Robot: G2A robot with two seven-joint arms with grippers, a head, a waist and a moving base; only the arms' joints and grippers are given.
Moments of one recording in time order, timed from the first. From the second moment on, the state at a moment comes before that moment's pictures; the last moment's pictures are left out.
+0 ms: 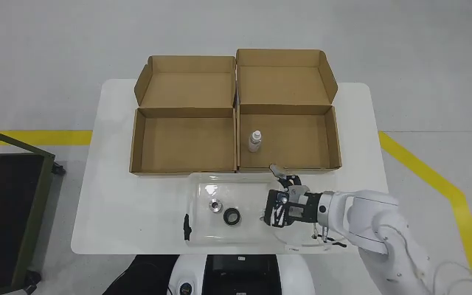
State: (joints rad) left arm -0.17 -0.33 -0.48 -1.21 3.07 0.34 0.06; right arm -1.38 -1.11 1.28 -2.16 -1.26 -0.94 0.74
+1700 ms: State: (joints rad) left arm -0.17 -0.33 -0.48 -1.21 3.07 0.34 0.06; right arm -1.18 -1.02 0.90 -2.00 -1.34 -0.83 0.99
